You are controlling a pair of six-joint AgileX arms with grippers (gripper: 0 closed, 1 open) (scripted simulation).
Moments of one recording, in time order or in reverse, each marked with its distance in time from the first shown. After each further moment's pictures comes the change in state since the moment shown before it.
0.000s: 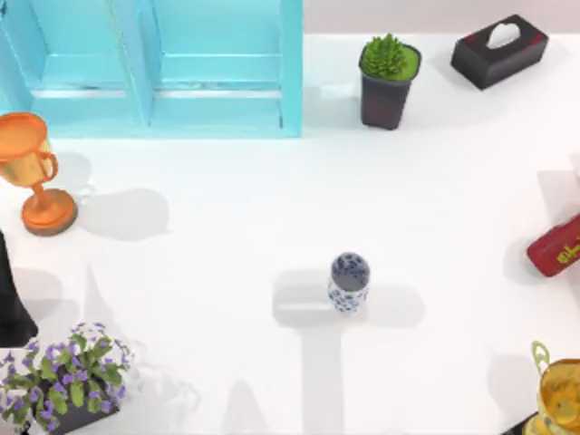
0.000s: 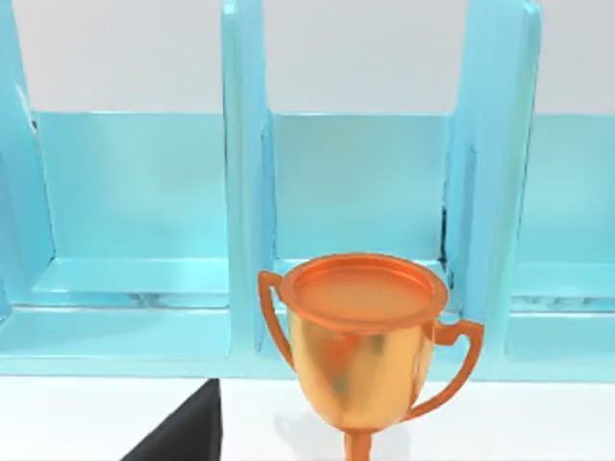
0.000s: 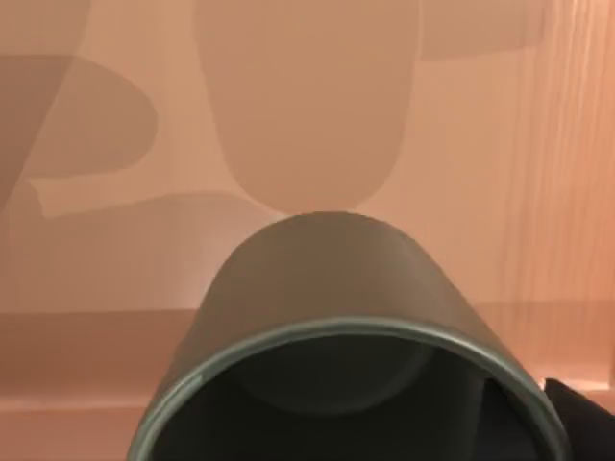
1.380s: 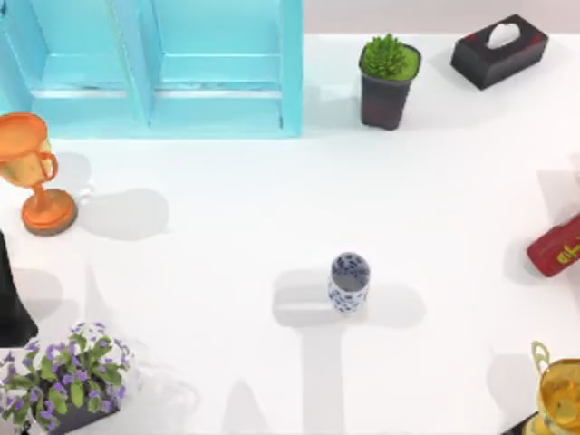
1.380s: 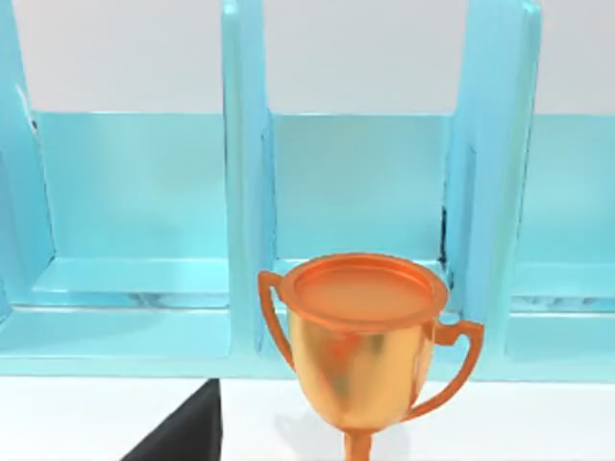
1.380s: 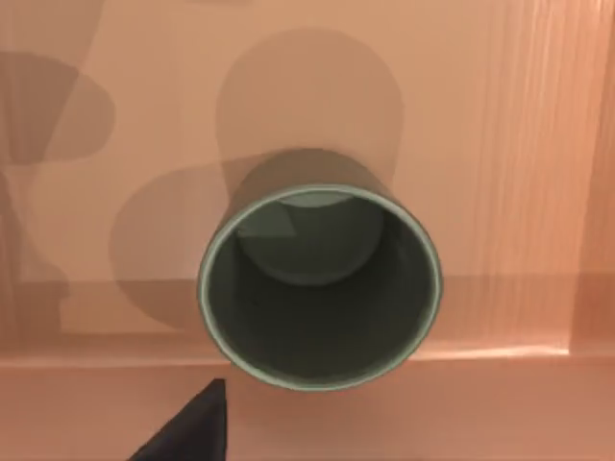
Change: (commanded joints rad) left arm 0.000 0.000 0.000 0.000 0.000 0.000; right arm -0.007 0.009 0.121 -0.121 0.000 -0.005
